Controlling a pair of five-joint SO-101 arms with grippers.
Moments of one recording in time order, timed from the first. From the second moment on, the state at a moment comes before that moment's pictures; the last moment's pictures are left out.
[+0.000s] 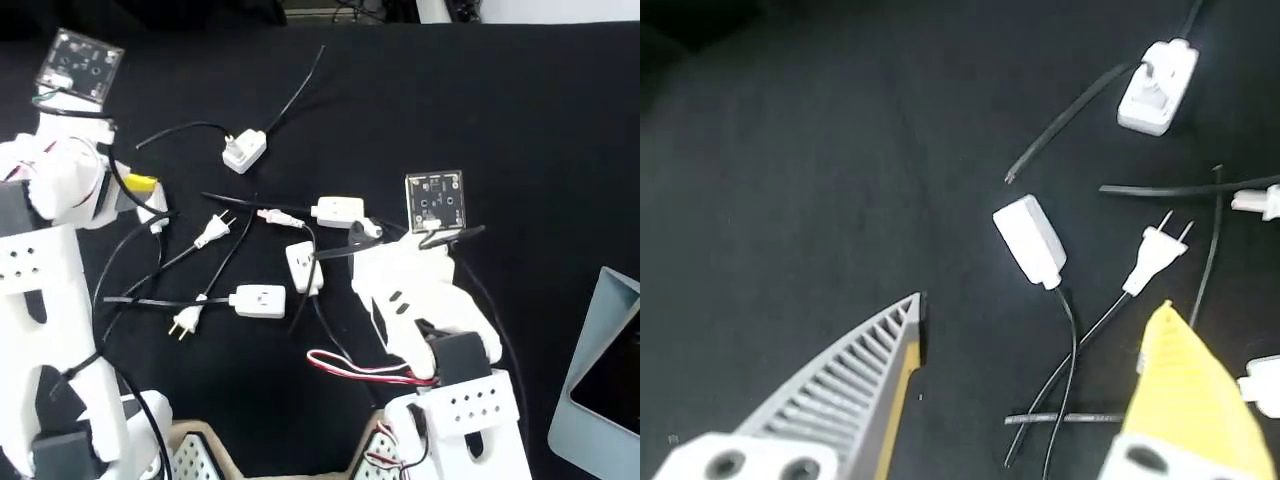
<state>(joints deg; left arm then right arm) -17.1 -26.5 0.0 83.1 -30.5 -13.1 -71.6 66.7 49.0 -6.3</state>
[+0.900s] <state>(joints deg) -20.7 4.3 16.0 54.4 -22.1 -13.1 -71.6 66.7 49.0 -6.3</state>
